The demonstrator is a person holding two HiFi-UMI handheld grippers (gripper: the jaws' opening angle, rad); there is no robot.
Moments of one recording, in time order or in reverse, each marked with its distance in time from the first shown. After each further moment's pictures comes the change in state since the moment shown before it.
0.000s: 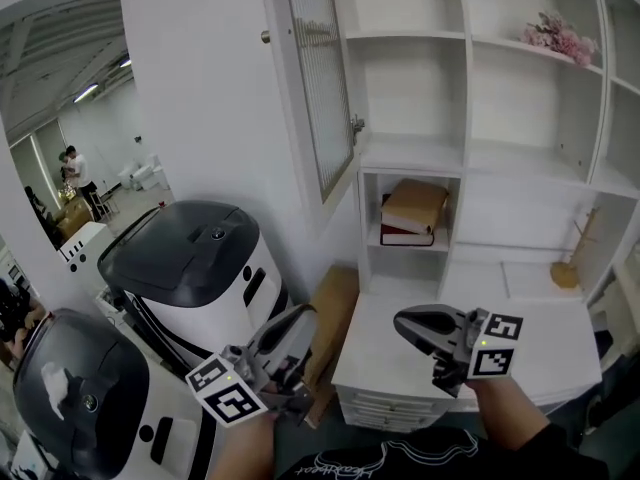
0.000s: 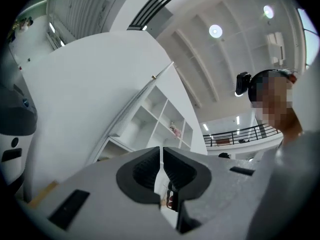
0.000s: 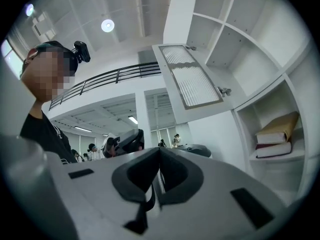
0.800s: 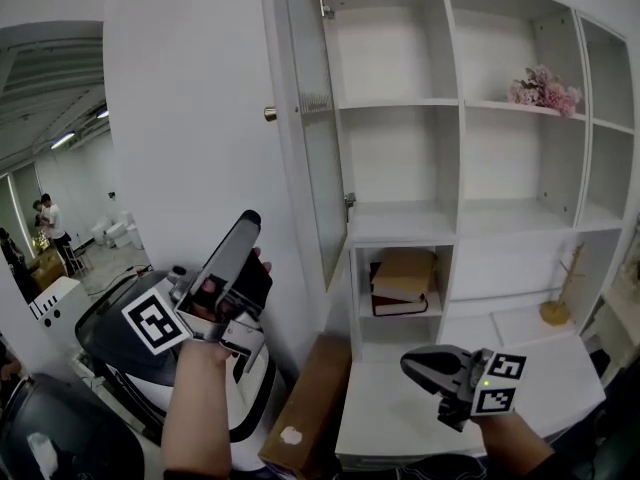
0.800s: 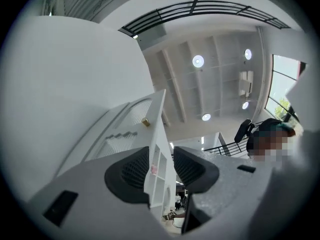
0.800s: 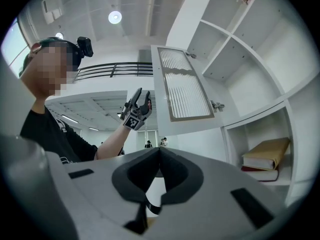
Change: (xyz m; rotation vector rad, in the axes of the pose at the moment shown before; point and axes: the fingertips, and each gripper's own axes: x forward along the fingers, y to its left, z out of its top) left arm 0.105 0.033 0.232 -0.035 -0.189 -0.445; right arm 0.027 -0.043 0.039 -0.113 -0.021 -0.151
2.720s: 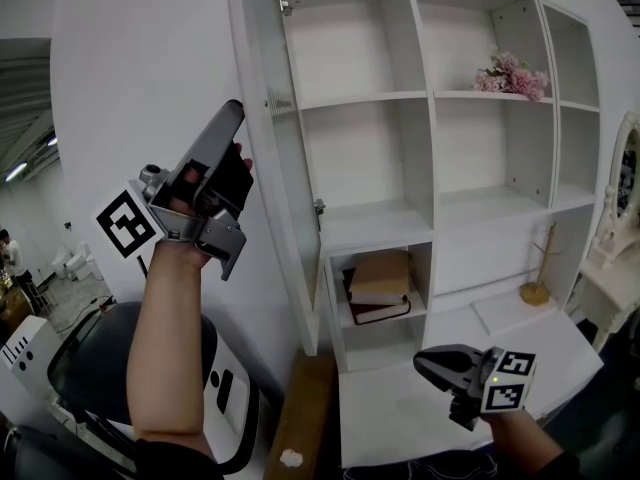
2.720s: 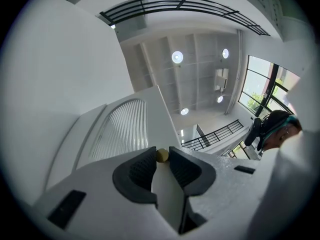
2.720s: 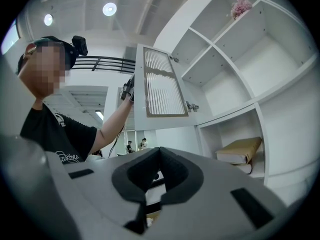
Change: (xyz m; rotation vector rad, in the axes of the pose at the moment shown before) left arm 0.111 0.038 0.061 0.128 0.059 -0.285; right arm -0.015 -0.043 -0.018 -0.001 -0.018 -0.262
